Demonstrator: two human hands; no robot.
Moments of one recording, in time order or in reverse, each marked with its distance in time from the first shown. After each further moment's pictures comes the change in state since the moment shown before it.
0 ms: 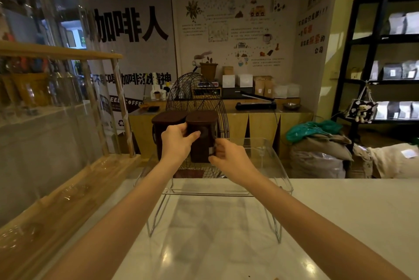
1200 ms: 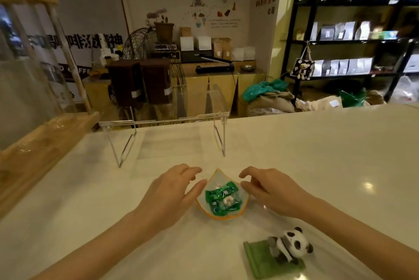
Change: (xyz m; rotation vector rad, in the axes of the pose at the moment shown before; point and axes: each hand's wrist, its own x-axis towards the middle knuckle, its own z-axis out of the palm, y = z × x) left_hand -0.244 0.004 -0.014 0.386 -0.609 0.359; right_hand -0.255 0.055 -0.063 -0.607 -0.207 0.096
